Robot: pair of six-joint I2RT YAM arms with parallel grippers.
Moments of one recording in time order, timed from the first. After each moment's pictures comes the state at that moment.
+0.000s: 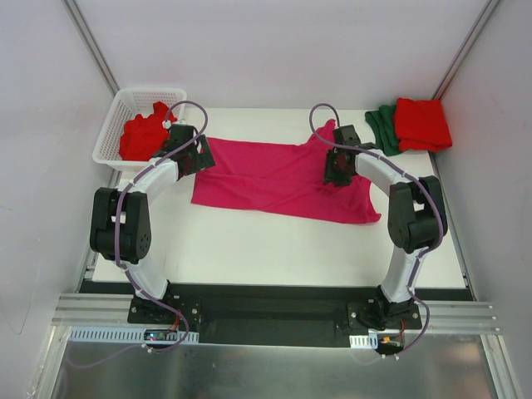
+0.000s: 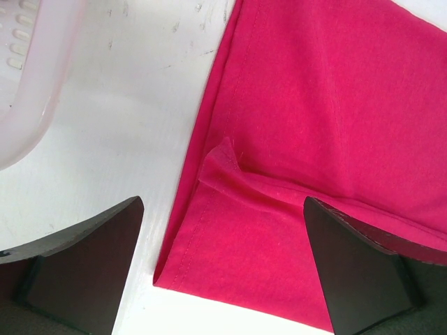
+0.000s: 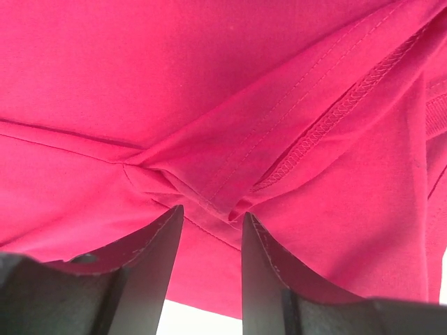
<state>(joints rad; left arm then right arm) -0.15 1.71 1.18 -0.29 -0.14 -0.43 0.30 1.89 1.38 -0.59 0.04 0.38</state>
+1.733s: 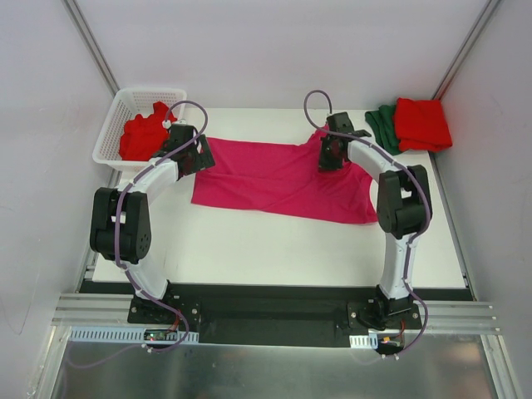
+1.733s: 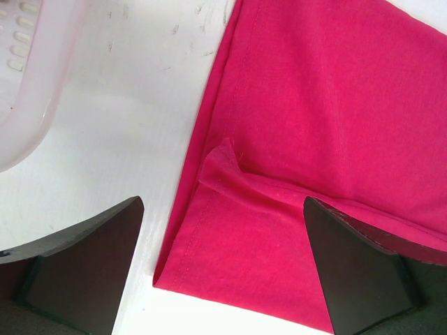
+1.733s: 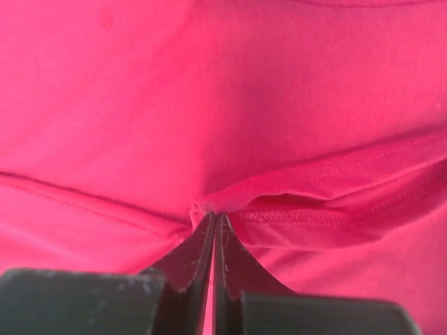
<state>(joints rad) -0.15 1.71 1.18 -0.28 -0.14 -0.43 0.30 2.06 1.62 -0.59 -0.04 0.38</state>
